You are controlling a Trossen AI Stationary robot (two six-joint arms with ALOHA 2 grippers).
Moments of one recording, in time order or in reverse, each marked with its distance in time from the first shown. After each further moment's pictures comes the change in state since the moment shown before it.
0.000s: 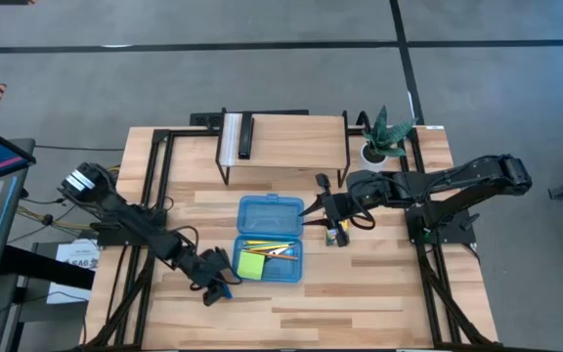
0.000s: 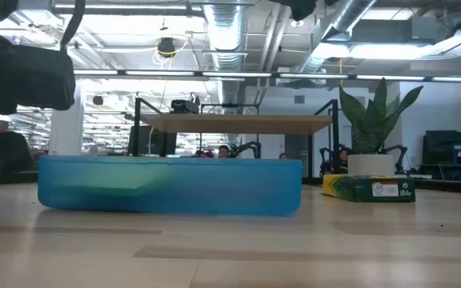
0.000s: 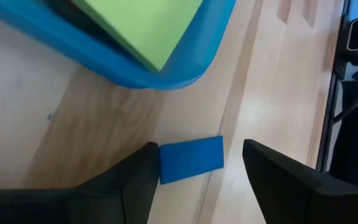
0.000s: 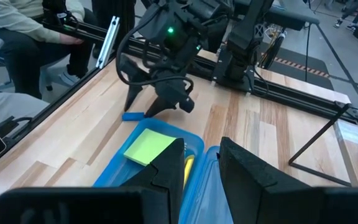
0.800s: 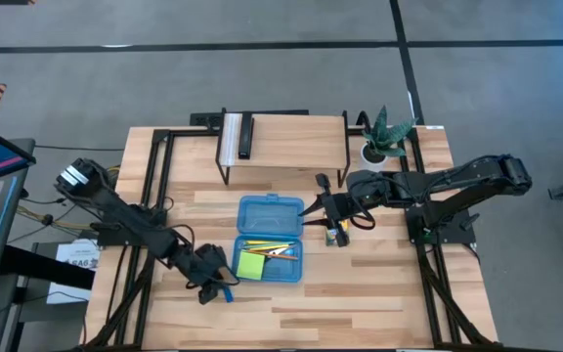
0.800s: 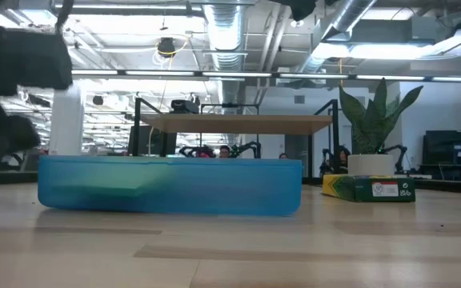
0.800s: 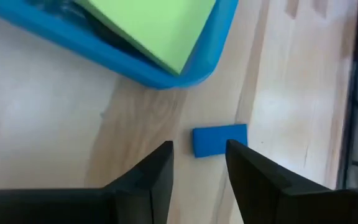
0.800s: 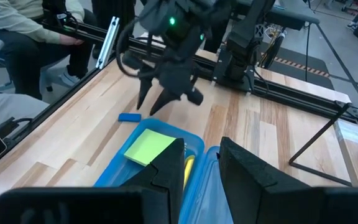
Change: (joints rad) left arm -0.021 -0.130 0.040 -0.209 -0.073 0.097; right arm 0.000 0.000 0.000 0.000 0.000 0.005
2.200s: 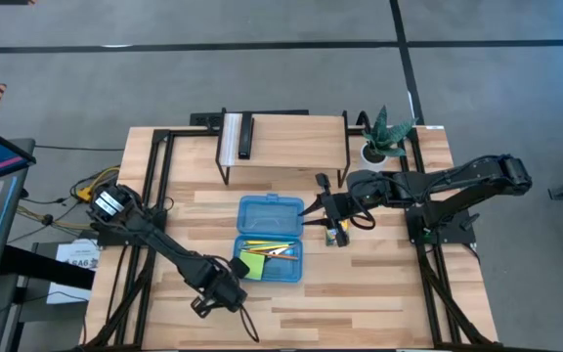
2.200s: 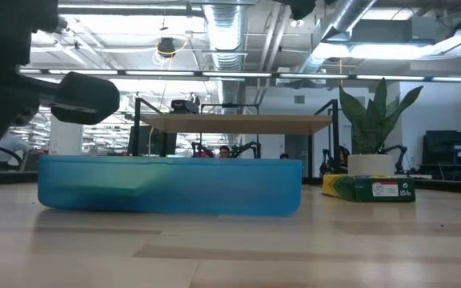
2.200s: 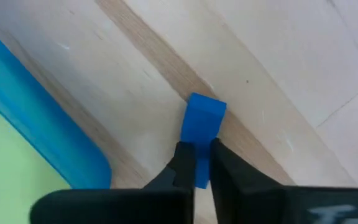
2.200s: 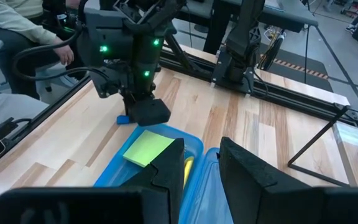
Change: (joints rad) left arm 0.017 0.428 0.538 -0.567 0.113 1.121; right arm 0.000 0.000 0.000 0.005 0.000 -0.008
